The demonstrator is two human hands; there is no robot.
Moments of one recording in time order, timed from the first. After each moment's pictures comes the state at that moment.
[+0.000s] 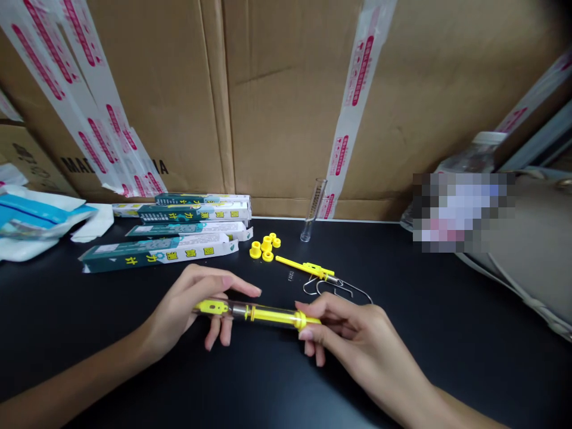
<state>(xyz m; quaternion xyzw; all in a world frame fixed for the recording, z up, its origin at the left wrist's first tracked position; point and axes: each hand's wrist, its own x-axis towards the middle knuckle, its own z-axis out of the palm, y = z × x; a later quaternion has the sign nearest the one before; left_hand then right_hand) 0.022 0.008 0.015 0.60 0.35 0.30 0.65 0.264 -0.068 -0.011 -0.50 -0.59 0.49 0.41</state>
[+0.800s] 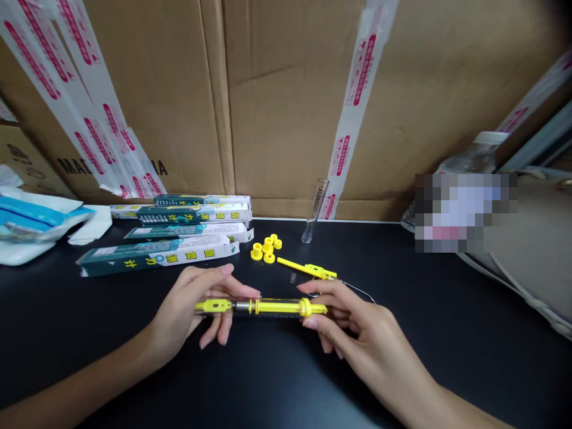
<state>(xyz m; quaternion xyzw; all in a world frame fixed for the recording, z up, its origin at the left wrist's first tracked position) 0.027 0.011 0.015 0.55 0.40 0.32 0.66 0.269 -0.063 -0.011 -0.52 -0.67 0.35 0.40</state>
